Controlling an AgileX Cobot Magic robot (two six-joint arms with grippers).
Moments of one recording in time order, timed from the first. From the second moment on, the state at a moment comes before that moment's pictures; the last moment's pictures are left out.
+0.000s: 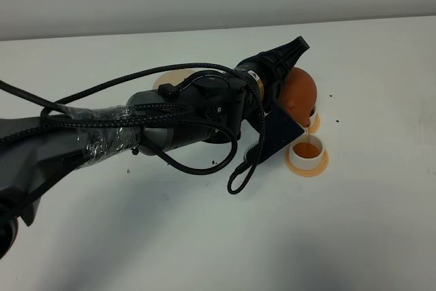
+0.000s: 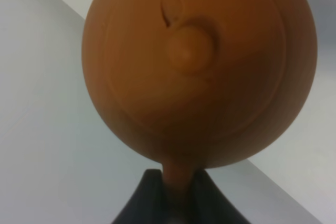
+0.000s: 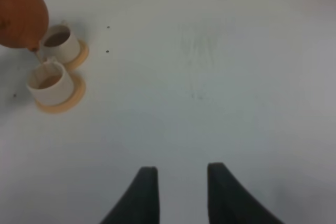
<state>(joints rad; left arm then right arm) -0.81 2.04 -1.39 1.33 0.23 0.70 0.06 -0.01 -0.49 0.02 1.08 0.05</state>
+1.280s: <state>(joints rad) -0.81 2.04 -1.39 1.35 0.22 0.78 0.06 -0.01 -0.49 0.02 1.08 0.05</state>
